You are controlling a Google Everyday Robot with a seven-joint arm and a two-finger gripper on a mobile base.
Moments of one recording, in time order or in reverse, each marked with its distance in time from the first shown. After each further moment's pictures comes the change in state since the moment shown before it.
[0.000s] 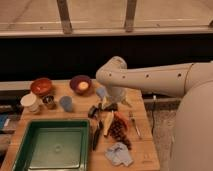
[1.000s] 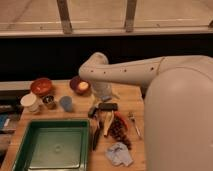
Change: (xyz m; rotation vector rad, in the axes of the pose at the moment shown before) arm -0.039 0.073 0.004 0.036 -0.005 -0.304
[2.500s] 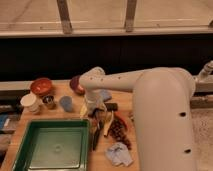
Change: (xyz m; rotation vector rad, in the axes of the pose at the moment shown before) arm 0.009 0.076 0.071 -0.266 0.089 -0.167
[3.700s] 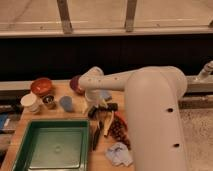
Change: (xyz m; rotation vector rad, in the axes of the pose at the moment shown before) arm -0.028 -0.031 0.017 0.083 -0.063 0.133
